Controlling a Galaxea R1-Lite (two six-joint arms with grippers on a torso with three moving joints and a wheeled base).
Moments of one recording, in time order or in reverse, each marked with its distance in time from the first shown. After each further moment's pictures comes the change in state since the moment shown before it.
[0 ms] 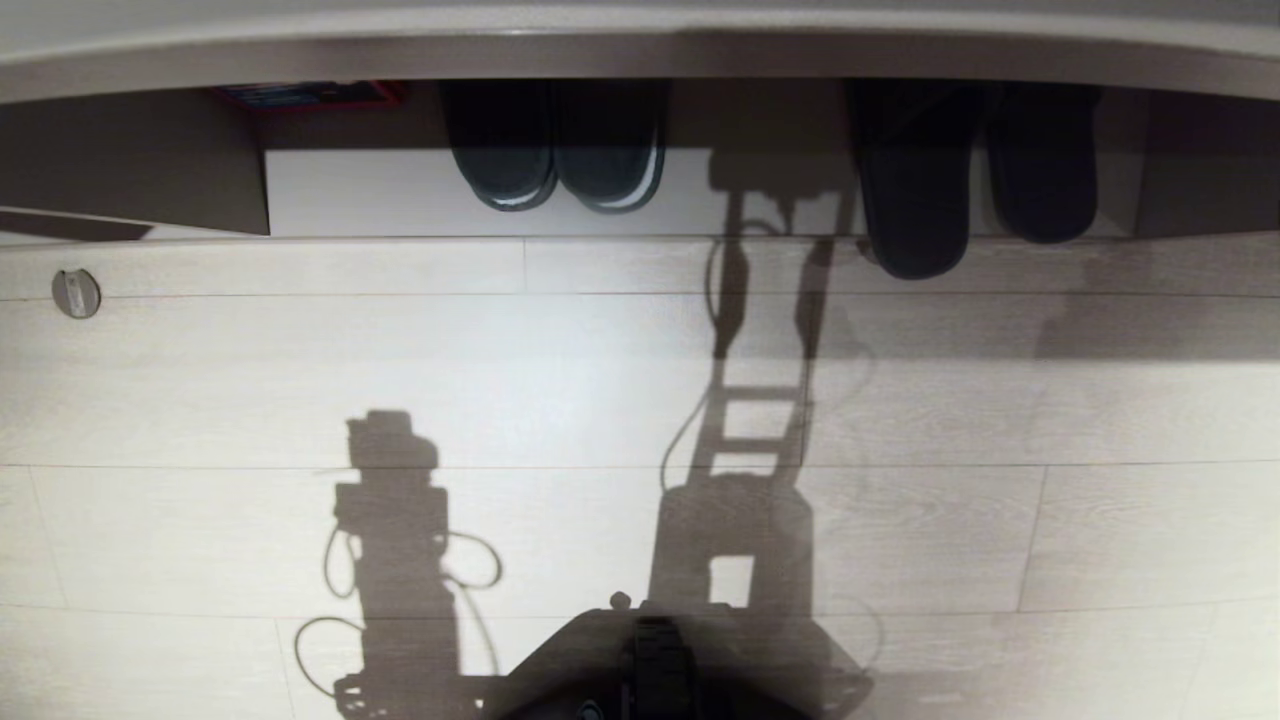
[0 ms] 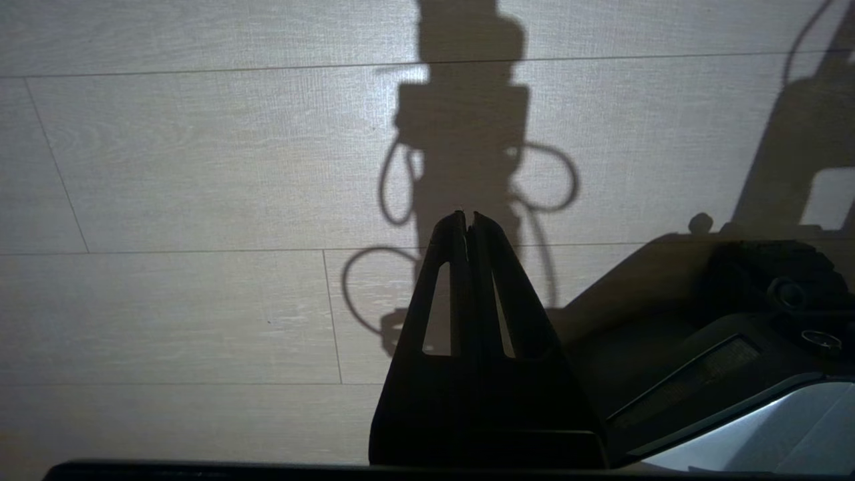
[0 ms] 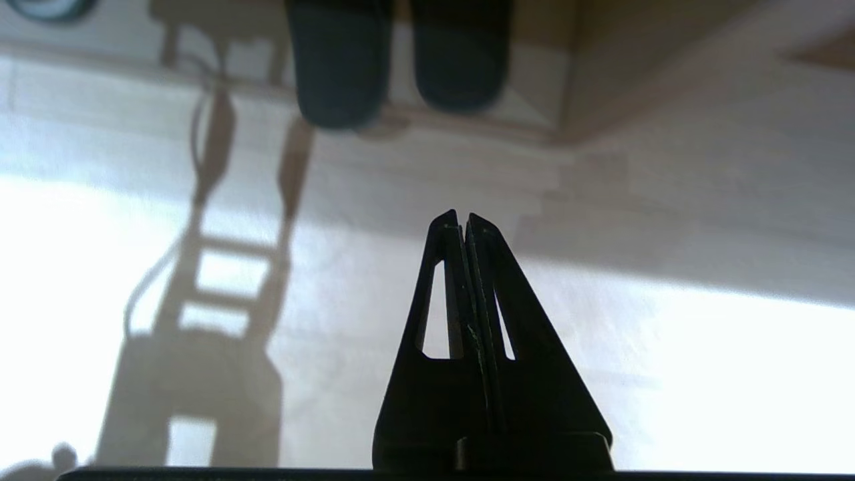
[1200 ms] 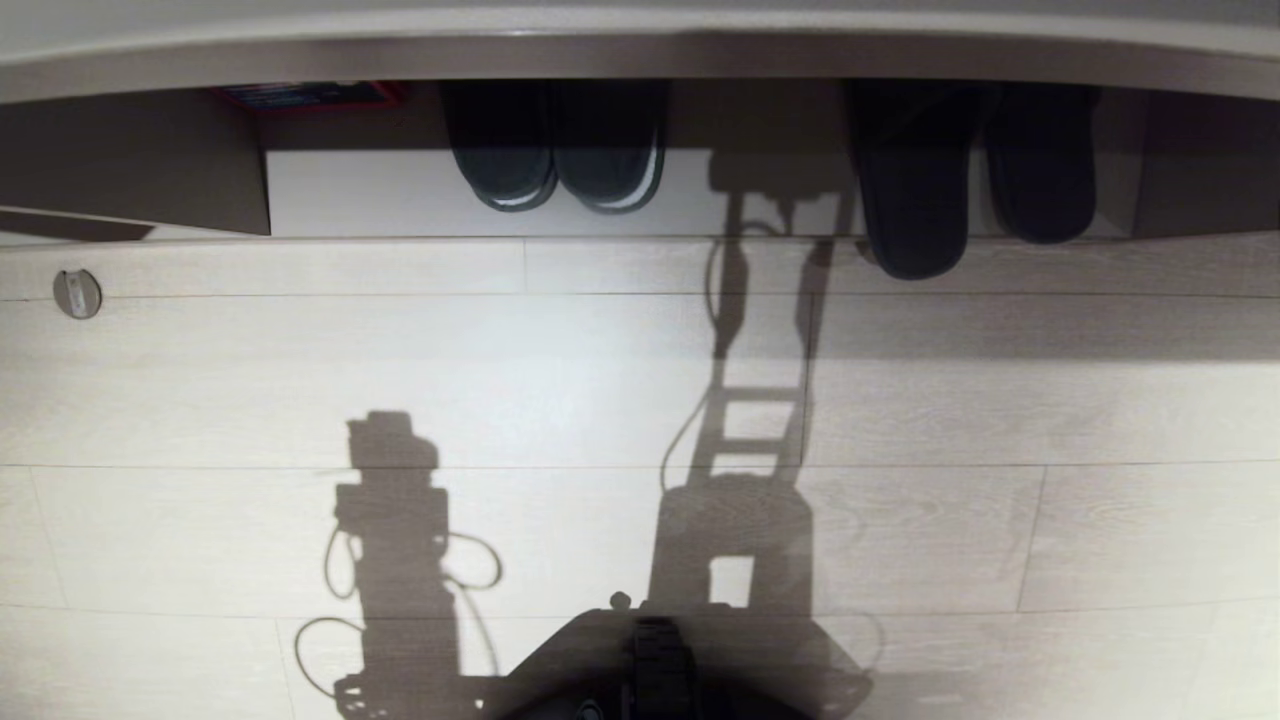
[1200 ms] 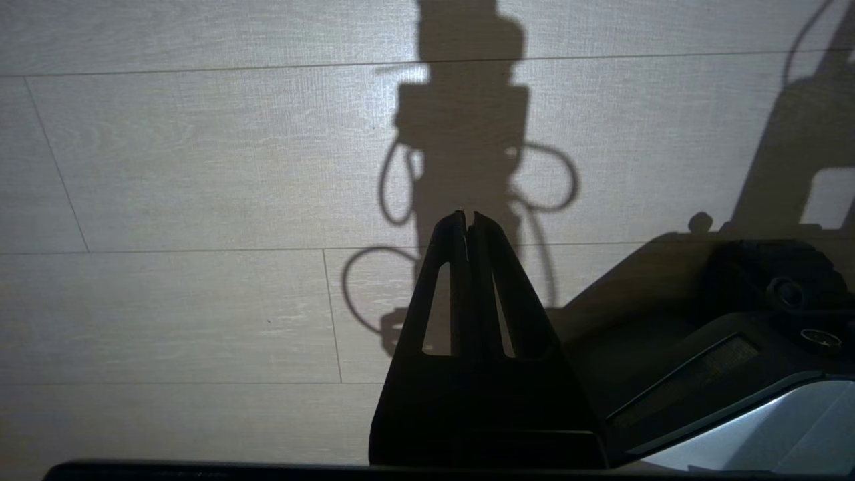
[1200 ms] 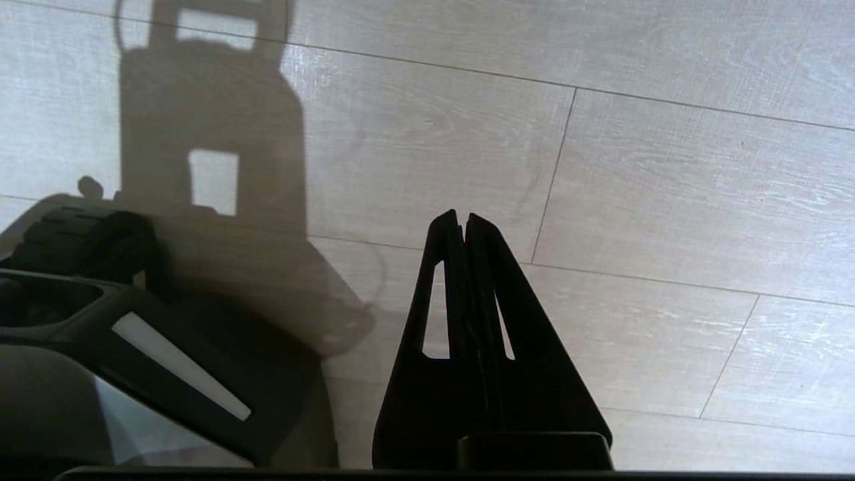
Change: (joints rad) left arm 0.000 0.000 0.000 0.001 0.000 -0.001; right arm -0.213 -0.472 0.228 0.588 0.201 0.103
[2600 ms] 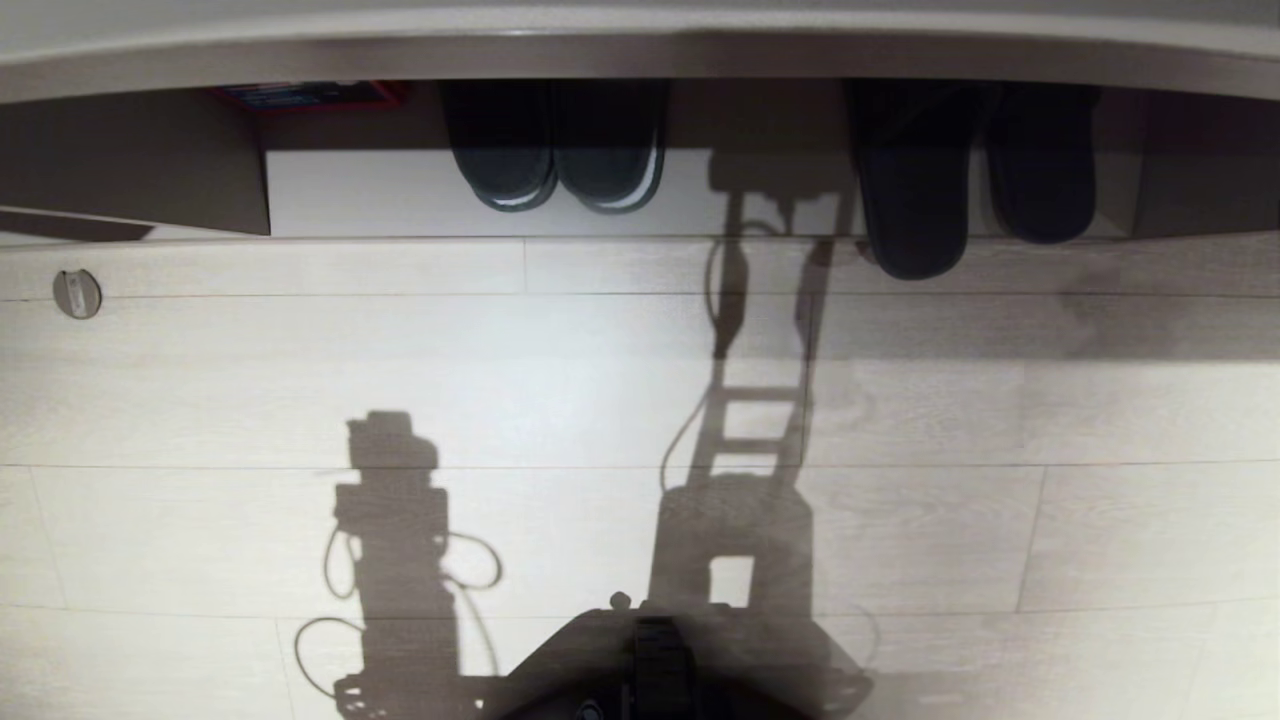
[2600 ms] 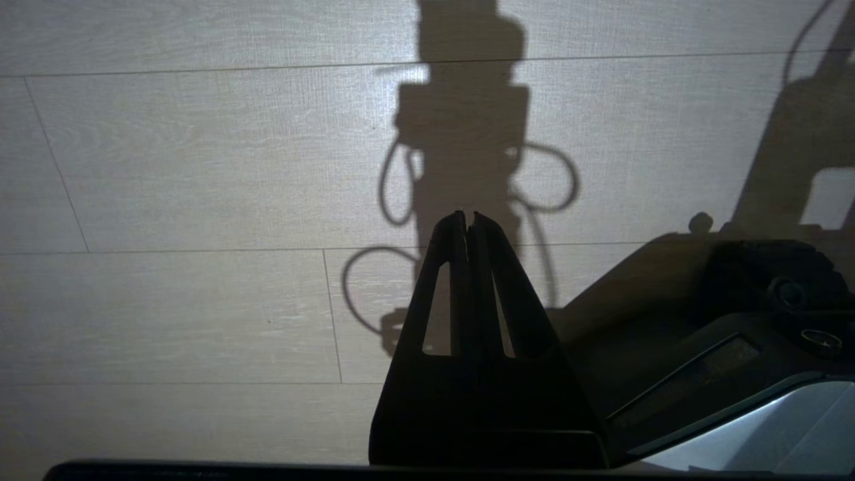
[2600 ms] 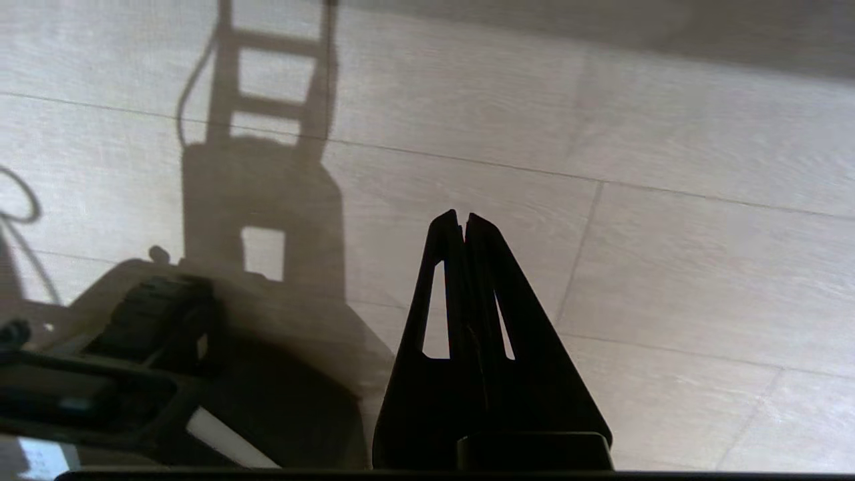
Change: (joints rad) left arm 0.000 0.000 0.000 0.000 0.000 0.001; right arm 0.010 0.576 -0.401 -0.089 0.075 0.036
